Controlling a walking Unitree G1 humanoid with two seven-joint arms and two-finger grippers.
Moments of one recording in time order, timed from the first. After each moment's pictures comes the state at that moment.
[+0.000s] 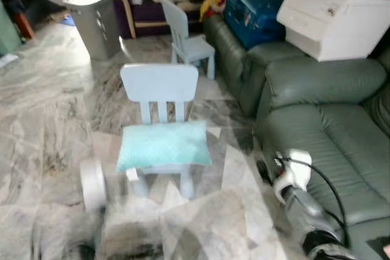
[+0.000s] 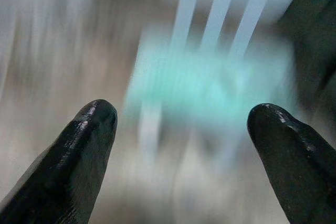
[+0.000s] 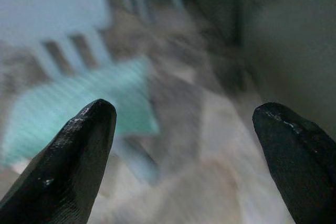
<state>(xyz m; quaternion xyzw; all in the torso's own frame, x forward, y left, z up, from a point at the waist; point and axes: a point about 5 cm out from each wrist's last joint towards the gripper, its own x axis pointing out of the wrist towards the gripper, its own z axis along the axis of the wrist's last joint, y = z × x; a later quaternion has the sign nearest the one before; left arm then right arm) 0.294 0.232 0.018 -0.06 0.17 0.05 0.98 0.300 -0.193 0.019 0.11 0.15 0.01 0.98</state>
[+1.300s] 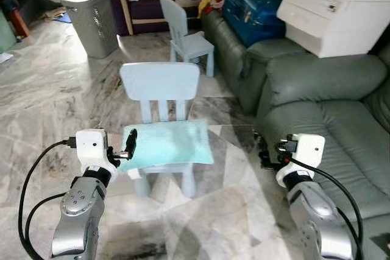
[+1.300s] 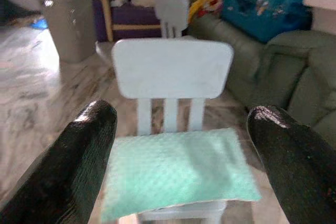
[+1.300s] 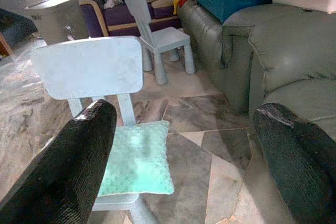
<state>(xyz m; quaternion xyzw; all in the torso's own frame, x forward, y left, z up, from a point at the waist) 0.270 0.197 0.102 -0.02 0.03 -0.02 1.00 0.270 -0.172 0.100 0.07 0.04 0.04 1.00</state>
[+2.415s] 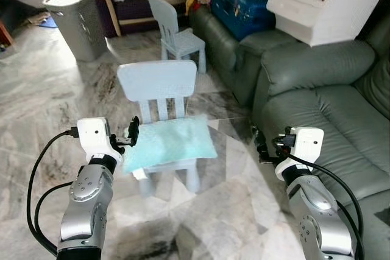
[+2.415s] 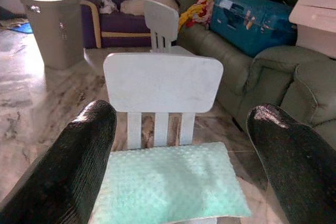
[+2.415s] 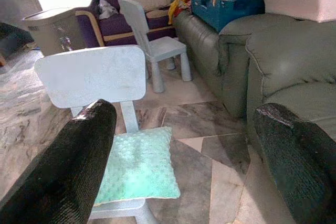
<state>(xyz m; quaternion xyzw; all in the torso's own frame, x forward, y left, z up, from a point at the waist) 0.287 0.189 0.116 -0.06 0.00 0.00 1.00 0.276 -0.166 0.112 0.05 0.02 0.06 1.00</state>
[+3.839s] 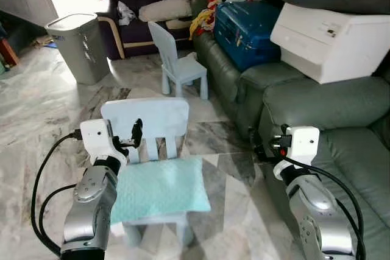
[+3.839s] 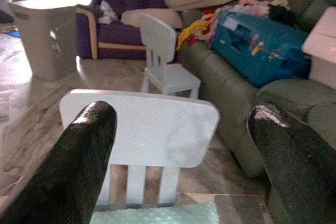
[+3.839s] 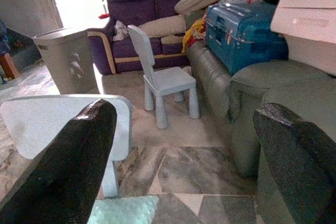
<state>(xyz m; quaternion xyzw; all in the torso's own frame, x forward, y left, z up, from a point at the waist) 0.286 0.182 0.112 -0.09 0.03 0.00 1.00 0.276 -0.161 0.114 0.04 0.01 0.08 1.00</state>
